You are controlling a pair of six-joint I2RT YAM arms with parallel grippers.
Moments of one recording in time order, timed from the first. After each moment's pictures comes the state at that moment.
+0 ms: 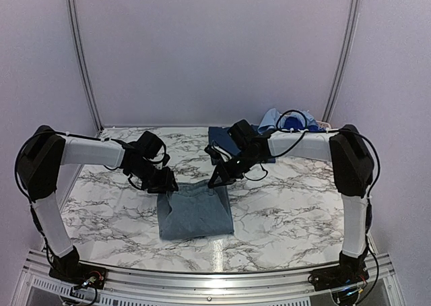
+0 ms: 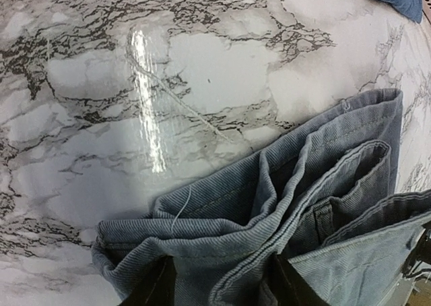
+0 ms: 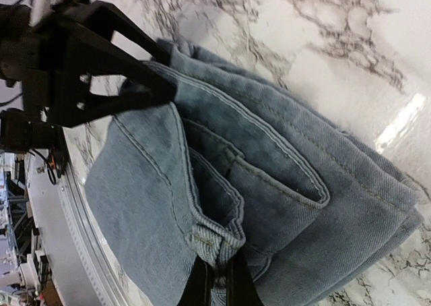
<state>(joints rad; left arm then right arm) -0.58 1.83 1.13 -0.42 0.25 -0.55 0.70 2.09 1.58 -0.56 -0.65 0.19</state>
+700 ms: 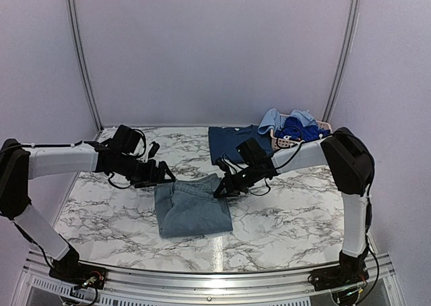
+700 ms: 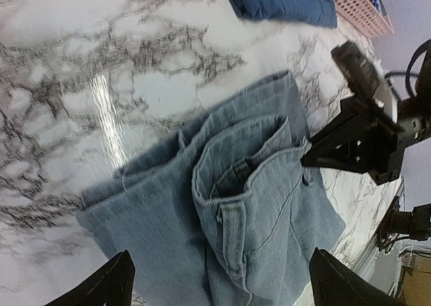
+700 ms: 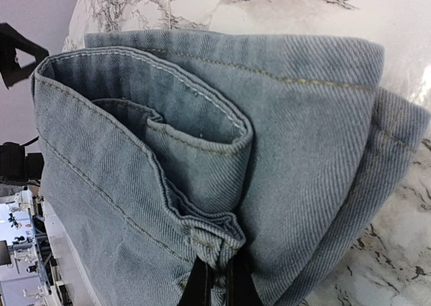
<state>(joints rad) -0.51 1.55 0.97 -0.31 0.38 -0.46 0.66 2.08 1.30 -0.18 -0.67 0.39</state>
